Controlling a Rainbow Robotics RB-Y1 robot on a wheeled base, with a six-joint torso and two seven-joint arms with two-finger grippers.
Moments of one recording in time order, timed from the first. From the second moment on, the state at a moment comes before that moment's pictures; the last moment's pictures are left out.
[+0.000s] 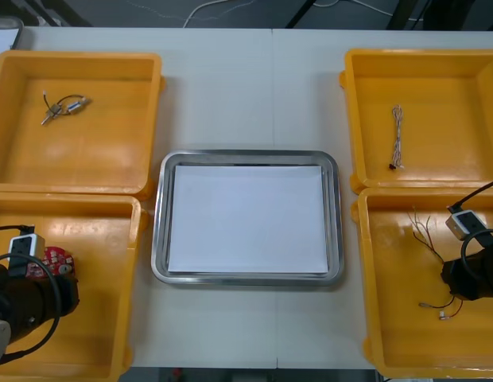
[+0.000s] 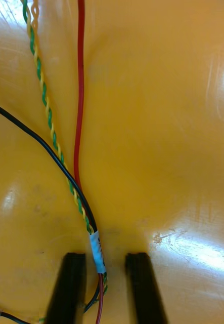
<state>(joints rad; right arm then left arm) 0.08 -0.53 -0.22 -1.92 -0.61 1.51 1.88 0.39 0.62 -0.01 -2.22 0.38 1.18 -1.06</state>
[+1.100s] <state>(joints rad) 0.02 -0.53 -0.43 -2.19 -0.67 1.91 1.88 0.28 0.63 0.33 -2.50 0.64 1.73 -1.08</state>
